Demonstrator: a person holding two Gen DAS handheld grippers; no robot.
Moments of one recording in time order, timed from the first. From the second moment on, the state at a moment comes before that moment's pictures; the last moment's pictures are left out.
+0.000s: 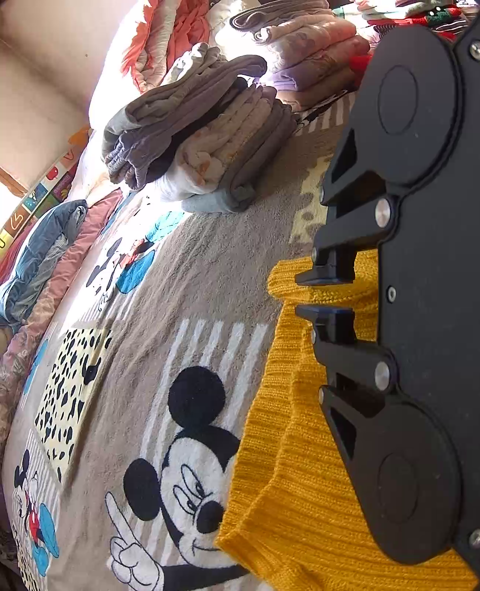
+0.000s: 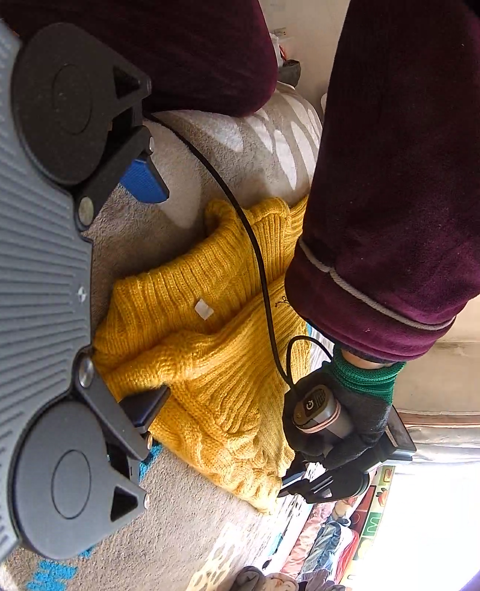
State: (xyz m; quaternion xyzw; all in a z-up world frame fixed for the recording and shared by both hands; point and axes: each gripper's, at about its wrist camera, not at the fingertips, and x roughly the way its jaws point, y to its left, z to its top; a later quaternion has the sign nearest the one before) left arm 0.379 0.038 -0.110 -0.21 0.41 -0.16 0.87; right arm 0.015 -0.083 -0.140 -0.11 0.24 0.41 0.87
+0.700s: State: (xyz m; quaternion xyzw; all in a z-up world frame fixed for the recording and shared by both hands) left arm 0.362 0.066 -0.168 -0.47 0.37 -0.05 0.80; right arm 0.015 -0.077 -0.145 -0.11 0.23 0.41 0.87
